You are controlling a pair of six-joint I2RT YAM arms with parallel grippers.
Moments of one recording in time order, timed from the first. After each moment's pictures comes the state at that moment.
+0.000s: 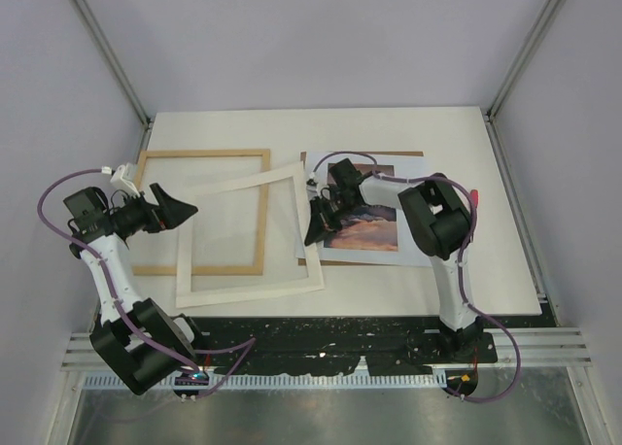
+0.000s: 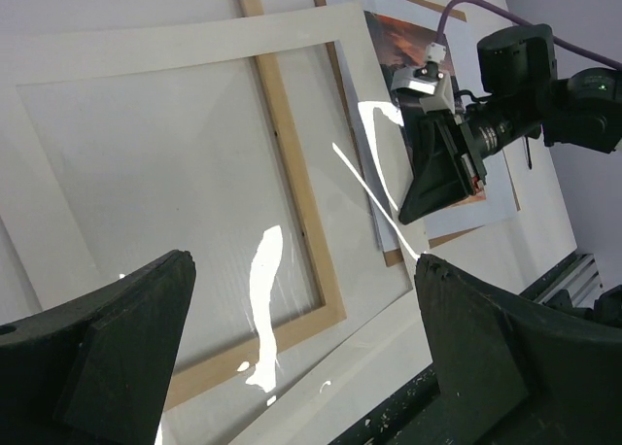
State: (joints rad) left arm 0.63 1.13 0.89 -0.62 1.10 0.14; right arm 0.53 2.15 1.39 -0.44 -0.95 0.28
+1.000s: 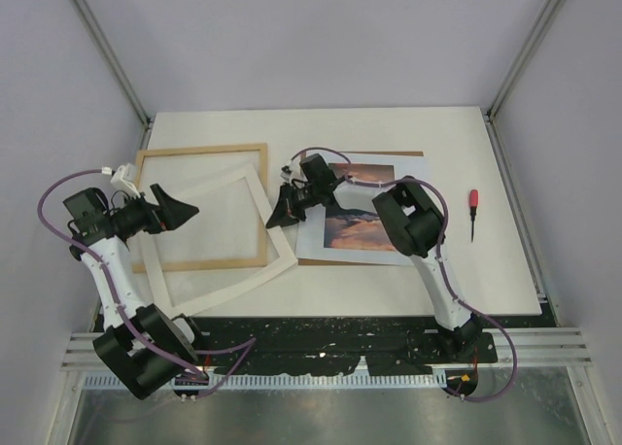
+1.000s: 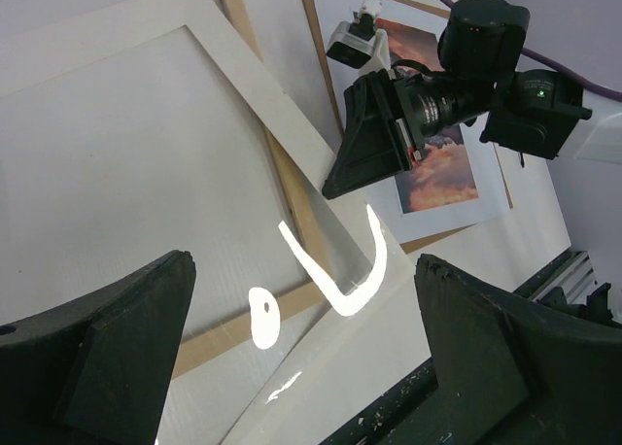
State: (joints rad) left arm 0.63 1.10 0.89 -0.64 1.11 0.13; right arm 0.65 2.33 1.59 0.00 -0.88 0.84
